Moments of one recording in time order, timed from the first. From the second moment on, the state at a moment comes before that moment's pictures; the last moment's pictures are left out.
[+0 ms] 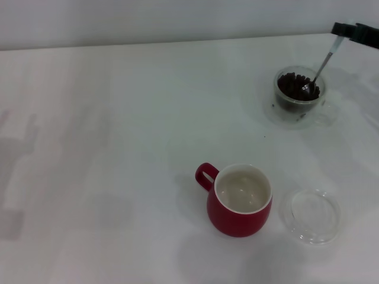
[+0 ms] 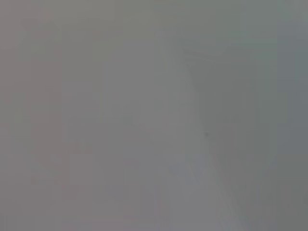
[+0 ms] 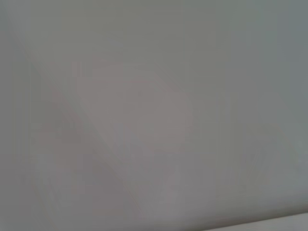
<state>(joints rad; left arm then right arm) -0.38 -2.06 2.09 0.07 -0.56 1.44 0.15 0.46 2.00 -0.69 -0.75 1.29 0.96 -1.12</state>
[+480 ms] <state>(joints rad) -0.38 -2.06 2.09 0.07 -0.56 1.45 0.15 0.46 1.98 -0.60 -0.63 1.37 0.98 -1.08</state>
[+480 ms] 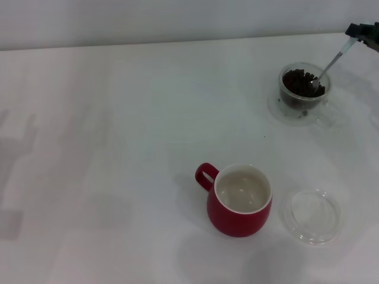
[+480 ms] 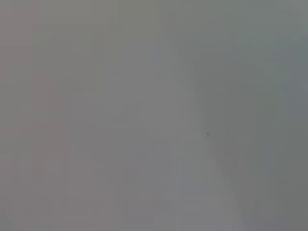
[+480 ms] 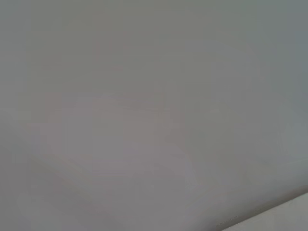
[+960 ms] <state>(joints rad) -0.38 -2.06 2.09 0.07 -0.56 1.45 0.15 0.44 1.97 -0.59 -0.57 1.49 0.98 -1.08</state>
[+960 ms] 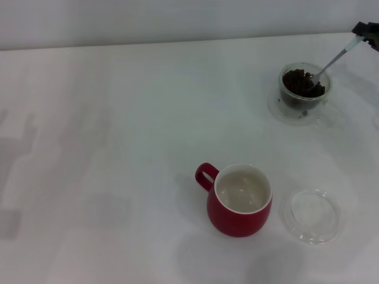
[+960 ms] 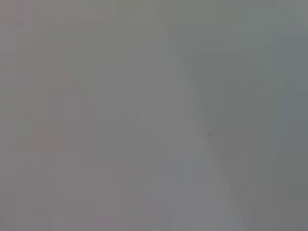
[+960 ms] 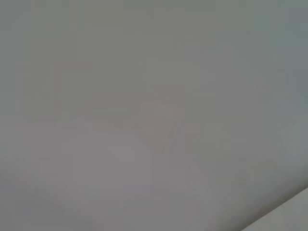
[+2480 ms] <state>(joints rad) -0.37 -2.05 2.10 0.07 -0.56 1.45 0.14 0.41 1.96 -0.49 -0.44 1.61 1.22 -1.07</state>
